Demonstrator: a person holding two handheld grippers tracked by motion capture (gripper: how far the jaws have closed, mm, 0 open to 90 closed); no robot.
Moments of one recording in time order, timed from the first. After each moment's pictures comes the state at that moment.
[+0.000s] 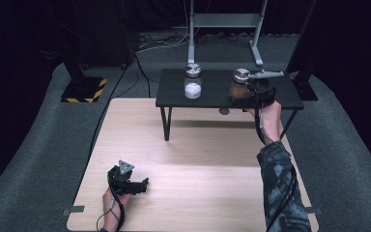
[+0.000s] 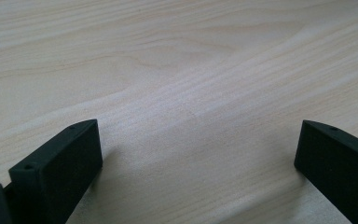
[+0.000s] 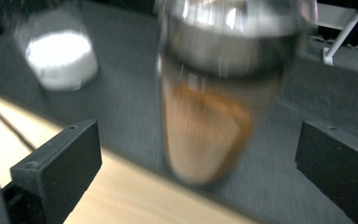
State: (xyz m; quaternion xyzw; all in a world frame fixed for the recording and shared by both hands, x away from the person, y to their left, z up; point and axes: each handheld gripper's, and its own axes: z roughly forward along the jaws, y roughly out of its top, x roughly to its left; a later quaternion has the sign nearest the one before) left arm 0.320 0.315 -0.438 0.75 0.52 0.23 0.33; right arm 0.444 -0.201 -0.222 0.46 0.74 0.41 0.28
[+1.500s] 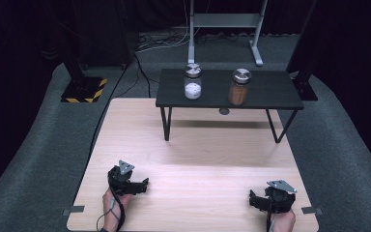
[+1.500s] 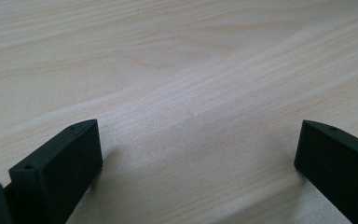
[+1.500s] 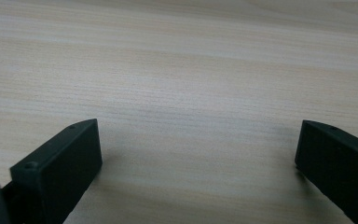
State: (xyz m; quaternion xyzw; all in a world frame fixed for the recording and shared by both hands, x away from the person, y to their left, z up) left arm 0.320 0.314 -0.438 0.75 0.52 0.23 0.33; right arm 0.263 -0.230 -0.437 0.61 0.69 0.29 0.27
